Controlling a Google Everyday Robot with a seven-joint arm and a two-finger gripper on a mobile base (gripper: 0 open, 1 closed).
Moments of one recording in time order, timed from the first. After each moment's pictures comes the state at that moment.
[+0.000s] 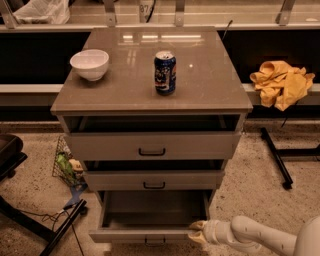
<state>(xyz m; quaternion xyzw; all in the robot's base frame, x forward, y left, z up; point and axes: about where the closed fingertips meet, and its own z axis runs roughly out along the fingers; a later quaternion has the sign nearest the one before) 0.478 -0.162 0.202 -0.52 0.77 0.19 0.33</state>
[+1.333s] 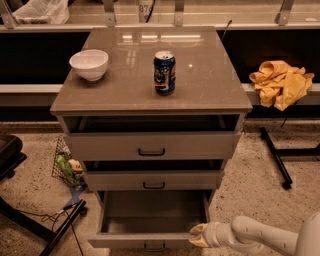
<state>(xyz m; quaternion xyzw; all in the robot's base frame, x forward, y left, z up) 0.460 -0.155 0.217 -0.54 0.75 0.21 0.32</state>
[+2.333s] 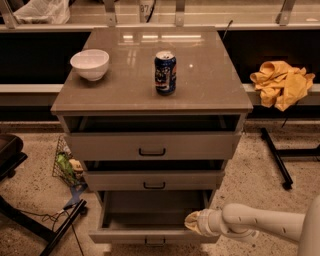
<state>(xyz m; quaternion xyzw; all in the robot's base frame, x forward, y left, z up) 0.481 -0.134 0.296 -0.59 0.73 0.13 0.31</state>
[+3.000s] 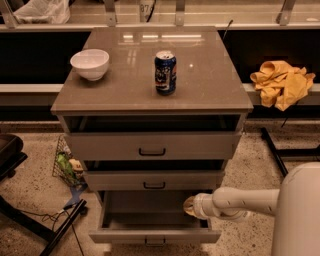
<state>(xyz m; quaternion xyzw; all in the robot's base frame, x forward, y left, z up) 0.533 -0.132 0.322 -0.65 0.69 0.05 0.30</state>
